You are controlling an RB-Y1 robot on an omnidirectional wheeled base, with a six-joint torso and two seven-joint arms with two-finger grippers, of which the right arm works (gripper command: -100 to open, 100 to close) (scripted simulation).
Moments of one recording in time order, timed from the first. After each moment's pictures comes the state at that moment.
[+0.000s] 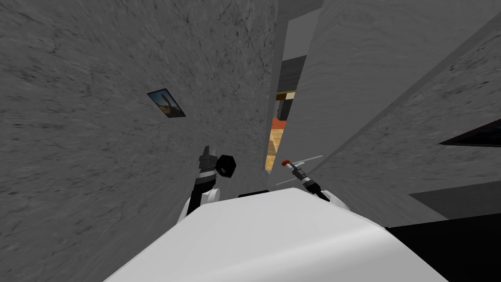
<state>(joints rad) 0.14 -0.50 -0.16 -0.69 0.28 -1.09 -0.56</state>
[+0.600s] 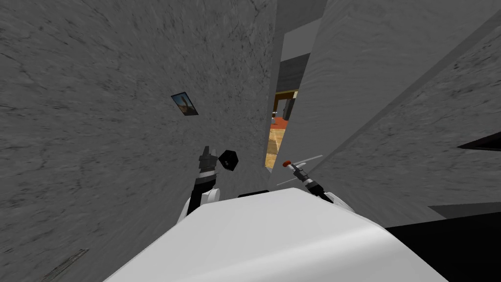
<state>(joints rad) 0.15 -0.52 -0.16 -0.67 0.29 -1.14 -0.58</state>
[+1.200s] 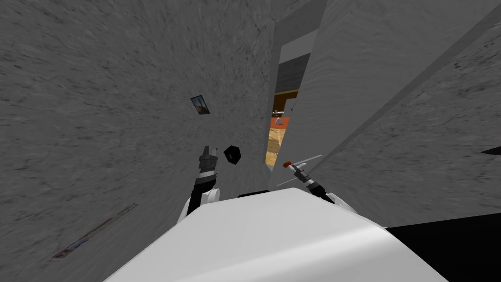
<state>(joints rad) 0.14 -0.53 -0.17 -0.63 0.30 -1.19 -0.59</state>
